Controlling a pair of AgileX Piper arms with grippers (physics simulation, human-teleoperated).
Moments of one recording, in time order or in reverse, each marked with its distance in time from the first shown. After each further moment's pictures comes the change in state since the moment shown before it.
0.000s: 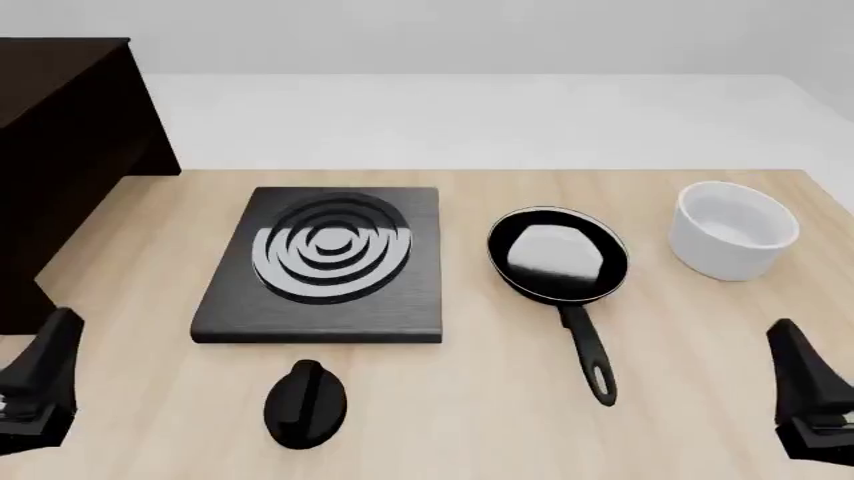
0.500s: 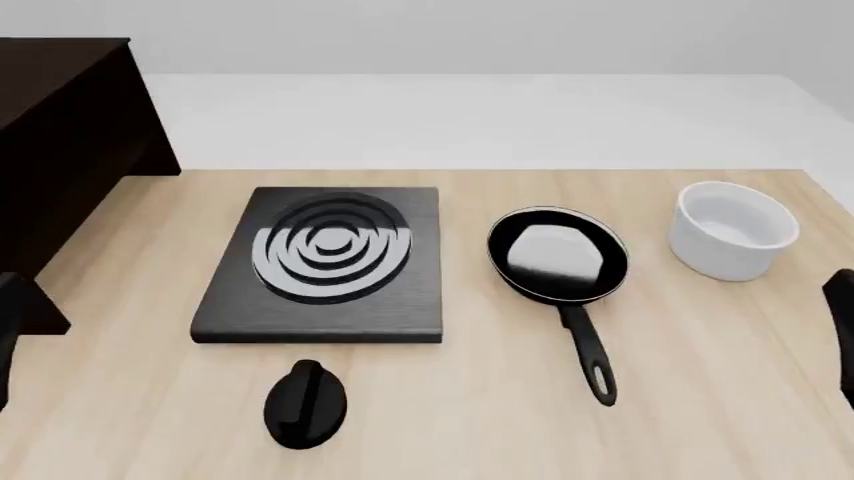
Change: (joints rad) left arm -0.101 -0.022 -0.281 0.305 0.044; right arm 0.000 0.062 -0.268 0.219 -0.041
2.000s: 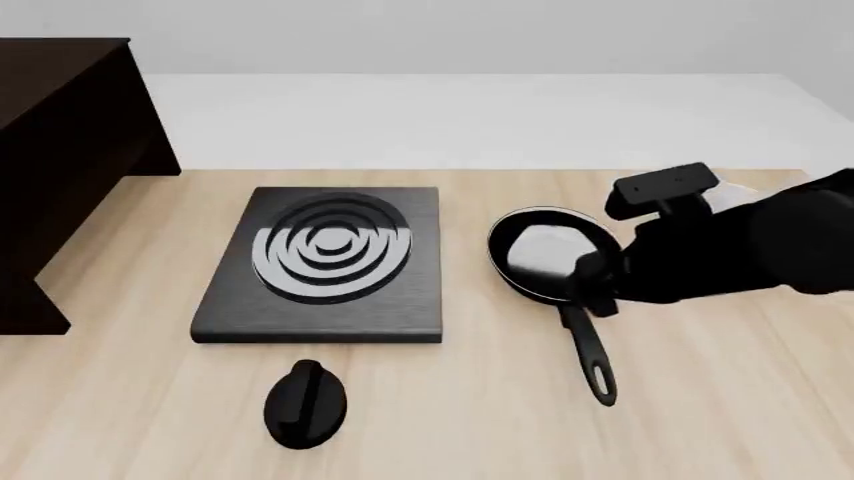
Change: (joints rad) left arm -0.139 0.058 -0.200 0.220 -0.051; right arm 0.384 1.178 -0.531 0.345 0.080
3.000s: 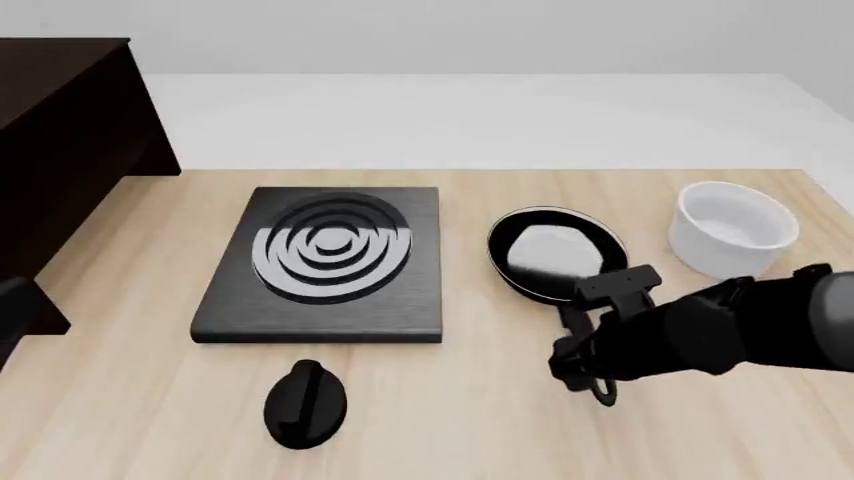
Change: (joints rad) left arm -0.023 -0.003 0.053 -0.020 0.010; right arm -0.014 0.310 0.227 -0.378 0.037
